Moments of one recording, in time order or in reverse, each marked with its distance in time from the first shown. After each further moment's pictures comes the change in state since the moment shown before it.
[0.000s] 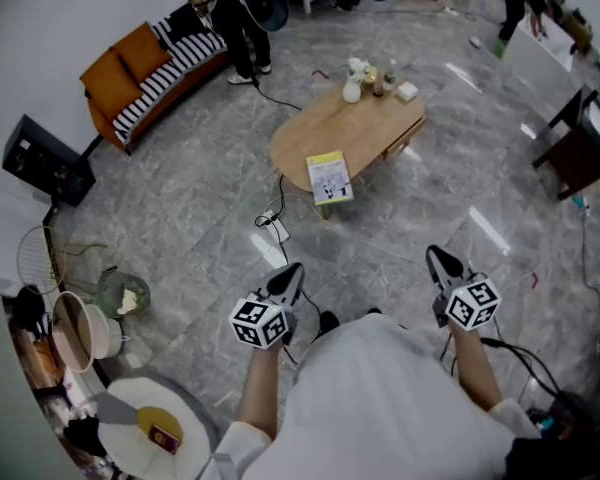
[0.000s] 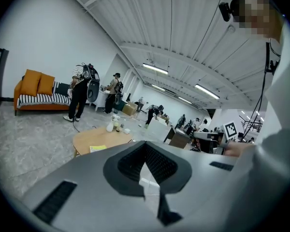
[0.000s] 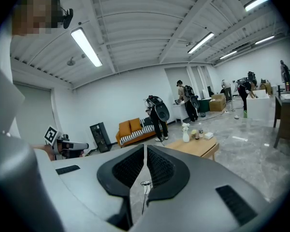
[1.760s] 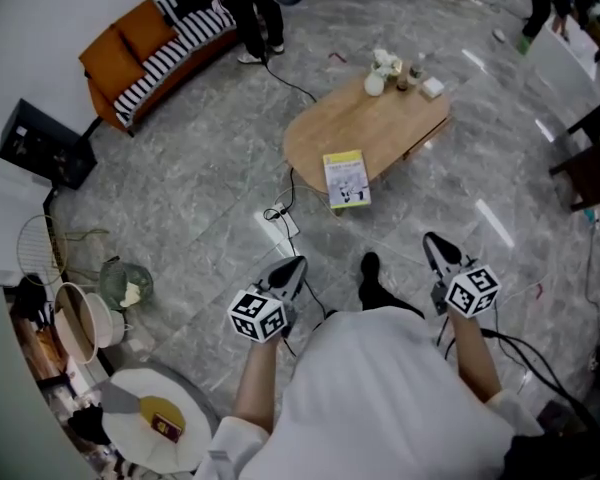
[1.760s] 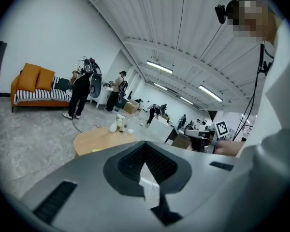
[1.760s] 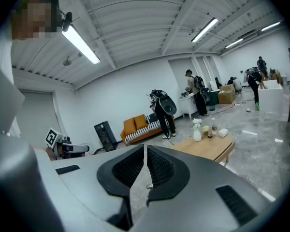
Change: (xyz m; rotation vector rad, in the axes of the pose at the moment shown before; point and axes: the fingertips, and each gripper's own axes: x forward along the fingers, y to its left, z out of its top) left arm 0.059 0.092 0.041 -0.039 0.025 -0.013; right arm 0.151 -0.023 0.024 0.023 0.061 0.088
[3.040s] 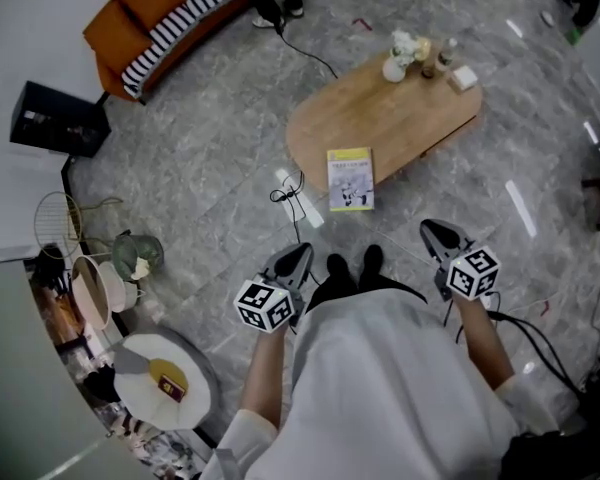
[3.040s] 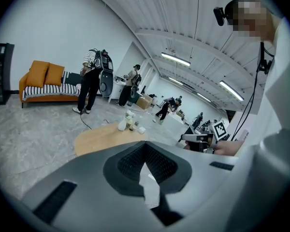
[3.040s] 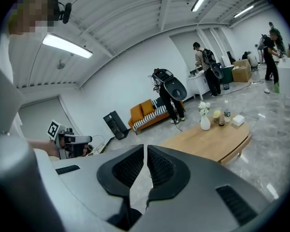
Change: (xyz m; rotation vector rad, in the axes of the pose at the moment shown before) left arm 0.169 0.033 0.047 -0.076 0.065 0.170; right arm 0.129 -0.156 0.020 0.071 0.223 0.184
